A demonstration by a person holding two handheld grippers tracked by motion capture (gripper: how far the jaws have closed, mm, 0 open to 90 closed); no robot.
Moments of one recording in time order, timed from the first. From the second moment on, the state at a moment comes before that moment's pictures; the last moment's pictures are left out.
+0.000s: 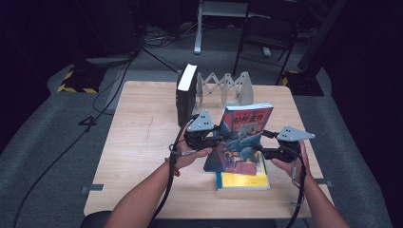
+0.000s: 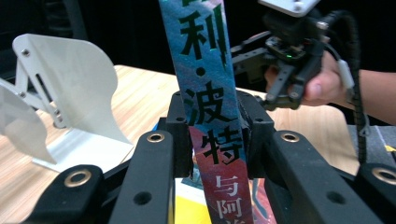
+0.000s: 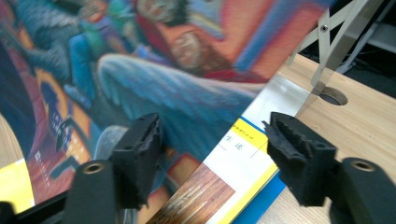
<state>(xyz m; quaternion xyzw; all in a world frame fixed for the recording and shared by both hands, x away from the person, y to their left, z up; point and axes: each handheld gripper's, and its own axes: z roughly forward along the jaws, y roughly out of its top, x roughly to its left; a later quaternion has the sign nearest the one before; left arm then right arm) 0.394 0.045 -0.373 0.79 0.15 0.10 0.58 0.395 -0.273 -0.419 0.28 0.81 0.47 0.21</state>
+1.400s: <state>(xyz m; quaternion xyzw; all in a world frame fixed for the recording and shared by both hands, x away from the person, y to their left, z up) 0.411 0.034 -0.325 0.81 0.15 0.11 0.55 0.383 -0.263 -0.403 0.22 0.79 0.52 0.25</state>
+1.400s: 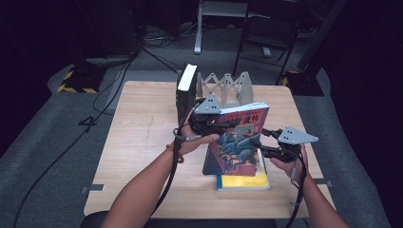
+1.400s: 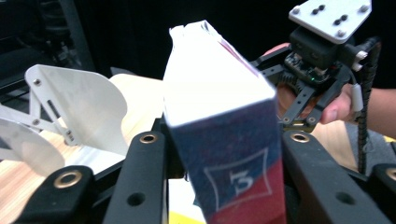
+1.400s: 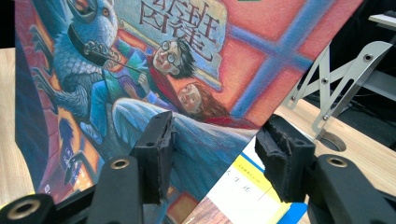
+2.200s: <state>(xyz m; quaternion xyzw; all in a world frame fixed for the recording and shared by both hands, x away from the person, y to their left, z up) 0.388 0.047 -0.299 0.79 0.16 0.17 0.57 0.386 -0.355 -0.455 0.36 0.82 0.39 0.20</state>
